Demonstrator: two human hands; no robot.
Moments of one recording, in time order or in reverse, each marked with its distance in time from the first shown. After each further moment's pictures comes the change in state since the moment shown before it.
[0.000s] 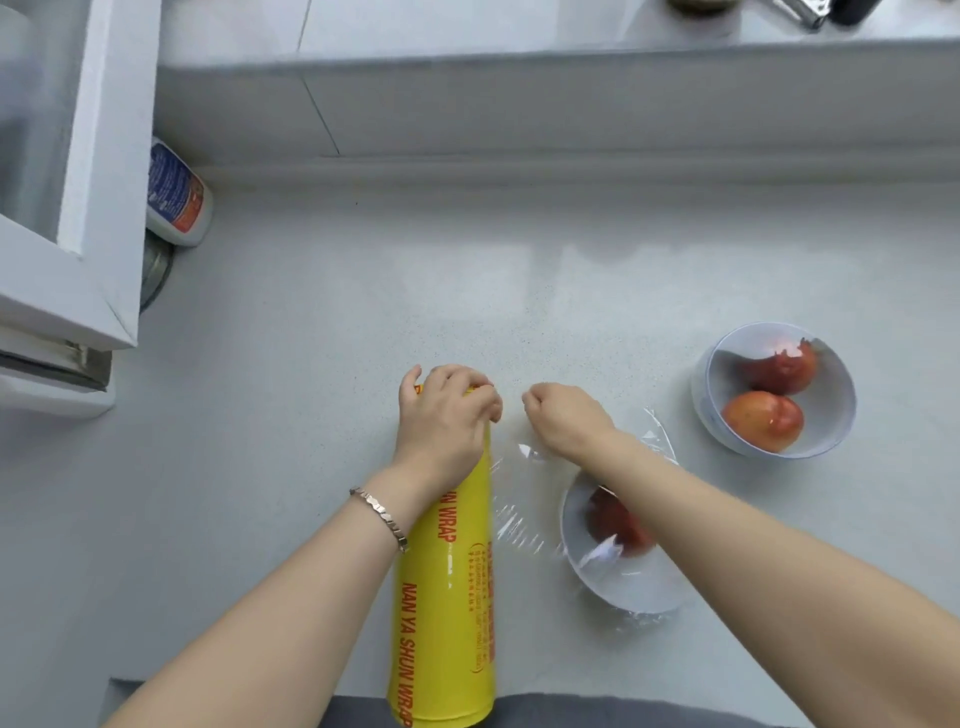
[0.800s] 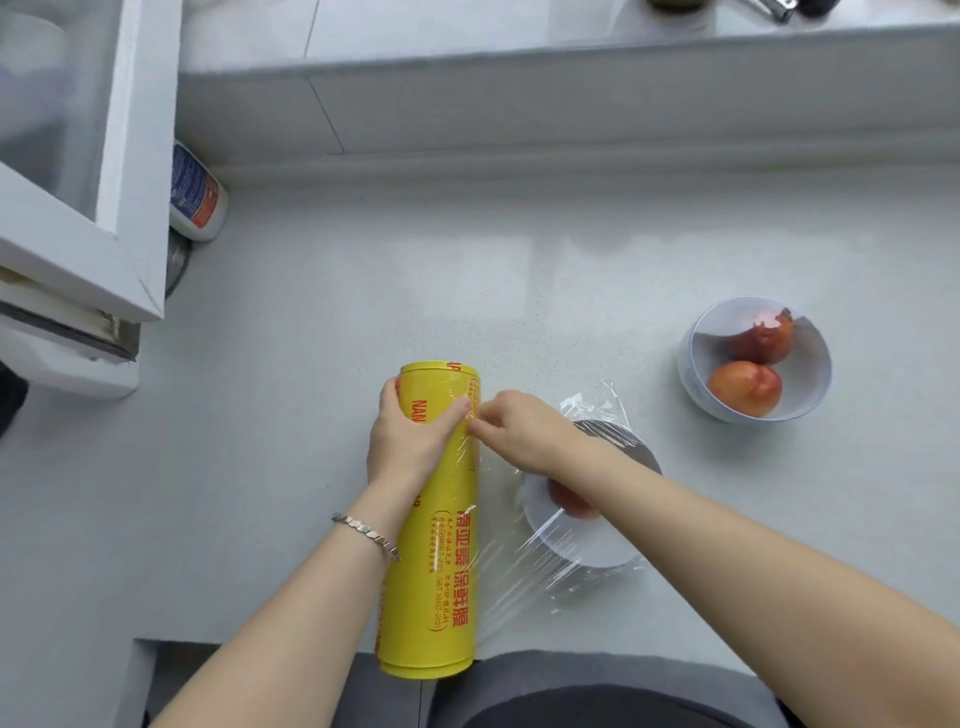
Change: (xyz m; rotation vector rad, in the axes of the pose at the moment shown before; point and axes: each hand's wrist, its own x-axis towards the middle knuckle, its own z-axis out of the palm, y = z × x) left_hand -0.041 0.003 -0.010 -0.566 0.071 -0.813; right_hand -0.049 -0.028 0.016 0.069 -0.100 -0.315
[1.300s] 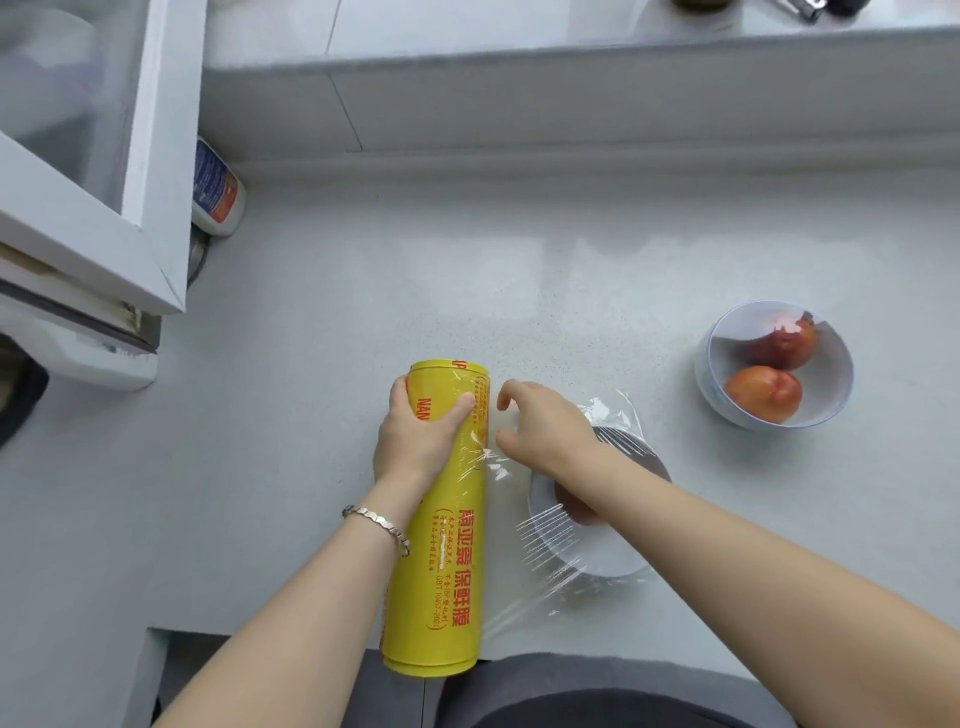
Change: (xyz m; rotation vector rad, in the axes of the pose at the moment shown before) left_hand 0.001 -0.004 -0.004 0.052 -0.006 -0.010; right_hand 0.000 0.002 0.005 -0.089 0.126 0.119
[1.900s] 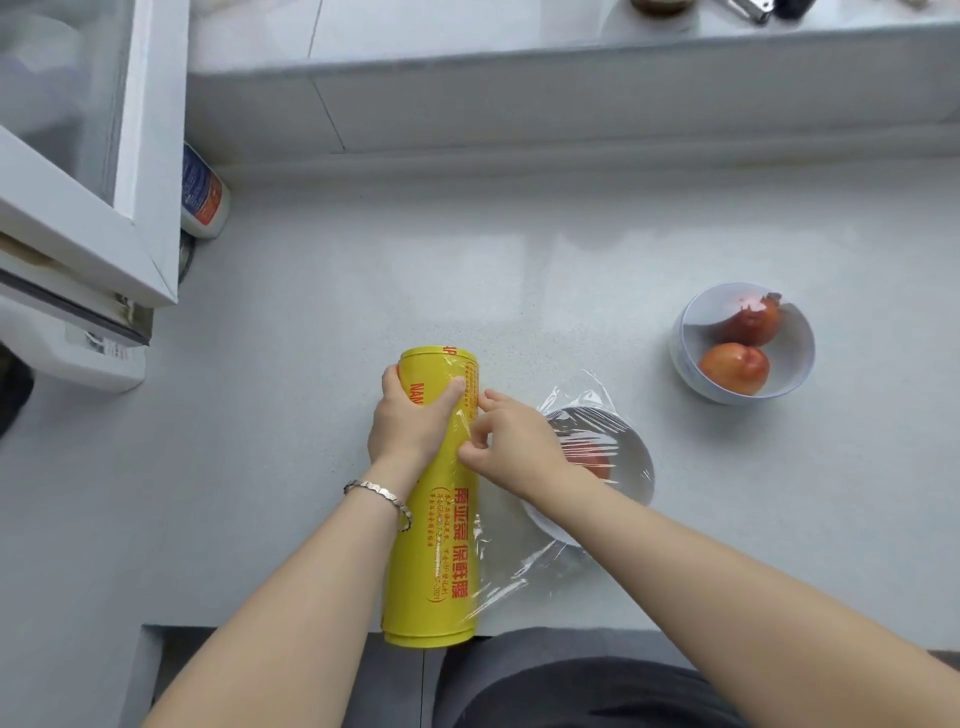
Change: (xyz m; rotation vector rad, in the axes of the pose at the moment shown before) left_hand -0.003 0.003 0.002 0.045 0.005 0.019; right_hand -0.035 -0.020 0.019 0.114 0.028 -0.036
